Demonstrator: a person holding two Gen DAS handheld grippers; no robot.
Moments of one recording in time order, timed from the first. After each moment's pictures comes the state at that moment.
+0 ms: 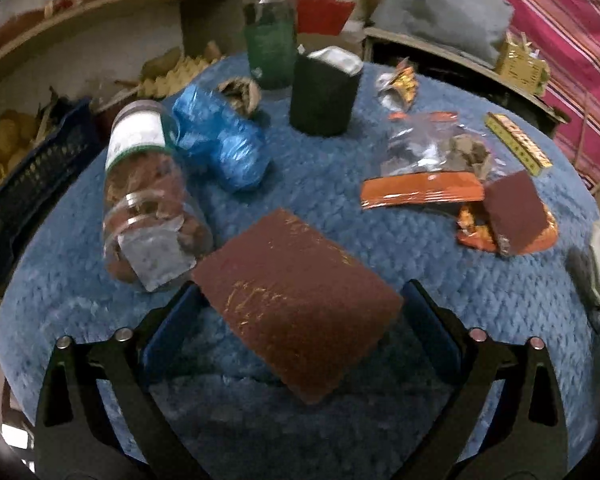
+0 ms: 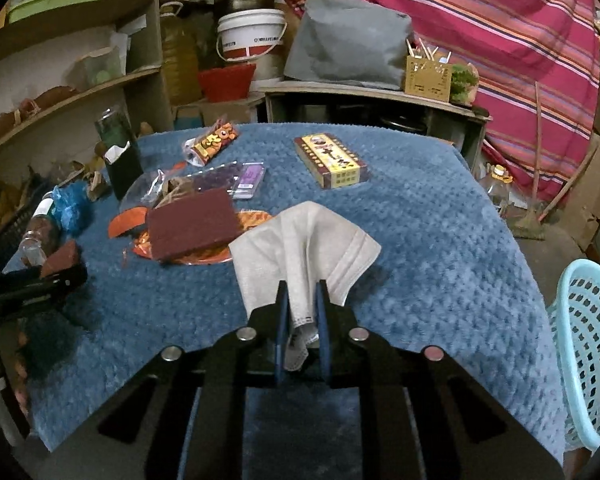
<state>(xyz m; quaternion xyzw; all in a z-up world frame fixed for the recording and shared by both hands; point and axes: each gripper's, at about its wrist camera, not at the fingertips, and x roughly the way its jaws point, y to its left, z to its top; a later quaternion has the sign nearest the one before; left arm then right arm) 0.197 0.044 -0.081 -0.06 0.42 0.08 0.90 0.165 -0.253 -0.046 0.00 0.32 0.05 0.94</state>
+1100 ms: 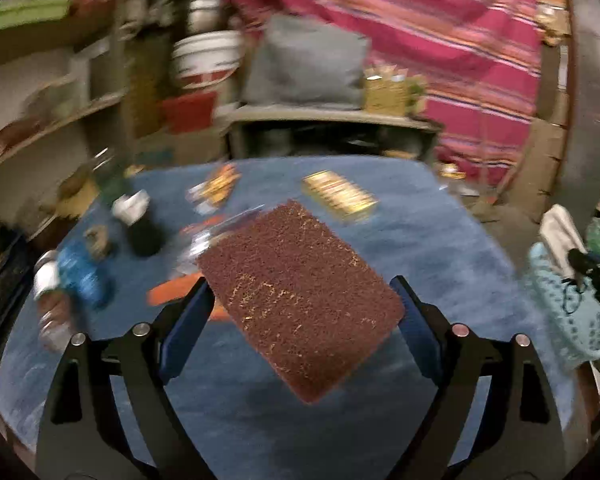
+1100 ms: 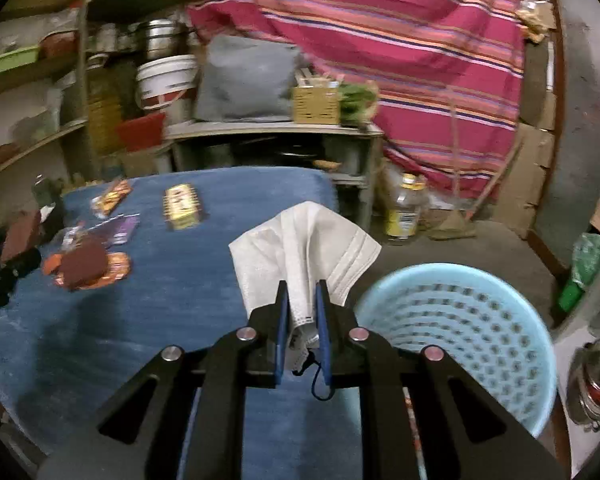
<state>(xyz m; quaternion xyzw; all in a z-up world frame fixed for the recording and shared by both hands) 0.154 -0.142 0.016 0.03 0.29 -0.09 0.95 0.107 -0.424 0.002 0.02 0.28 -0.08 0.96</state>
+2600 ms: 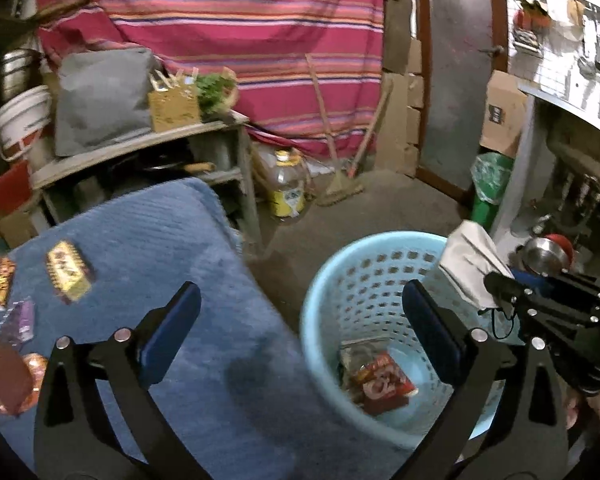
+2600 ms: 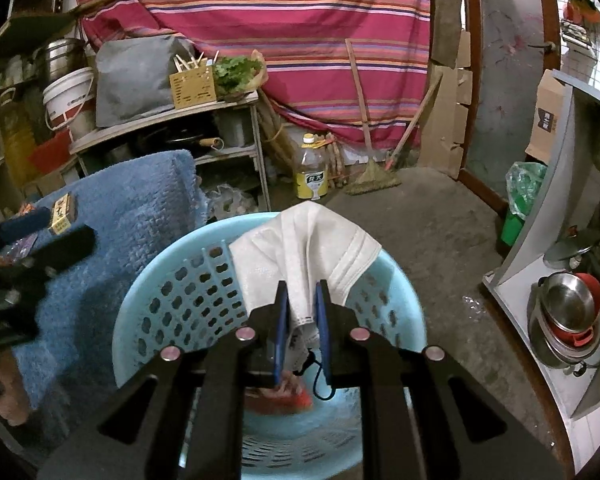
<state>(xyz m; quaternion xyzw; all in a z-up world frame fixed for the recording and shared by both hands) 0.153 -0.391 -0.002 0.11 0.27 -0.31 0.91 0.070 -0.577 -0.030 0.09 0.31 -0.19 0.93</state>
